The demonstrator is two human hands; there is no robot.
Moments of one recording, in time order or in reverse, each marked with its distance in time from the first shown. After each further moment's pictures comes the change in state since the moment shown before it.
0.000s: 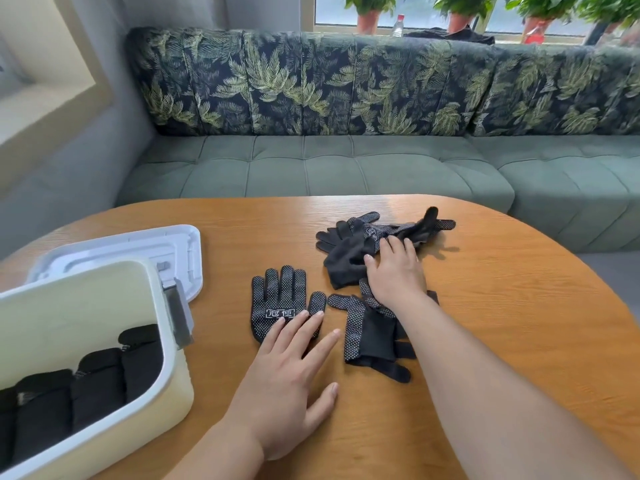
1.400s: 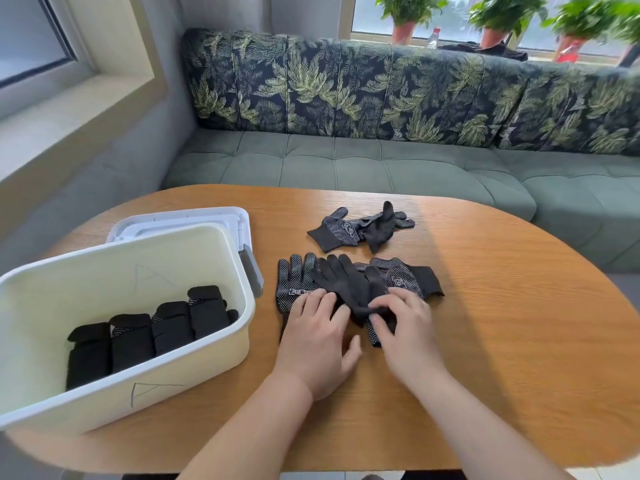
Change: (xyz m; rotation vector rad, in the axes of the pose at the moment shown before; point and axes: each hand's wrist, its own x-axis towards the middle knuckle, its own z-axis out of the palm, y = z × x) left_hand -0.006 0.006 -0.008 0.059 0.210 -0.165; right_hand -0.173 -0.023 0.010 0.418 0.159 -0.218
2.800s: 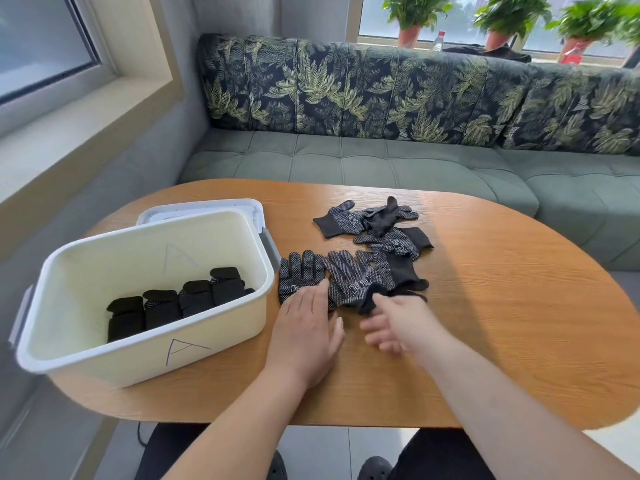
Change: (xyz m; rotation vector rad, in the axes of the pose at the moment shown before) left_hand -0.042 -0.014 -0.006 -0.057 0.016 -0.172; right_hand -0.012 -0.060 -0.028 0.603 -0.366 0.708
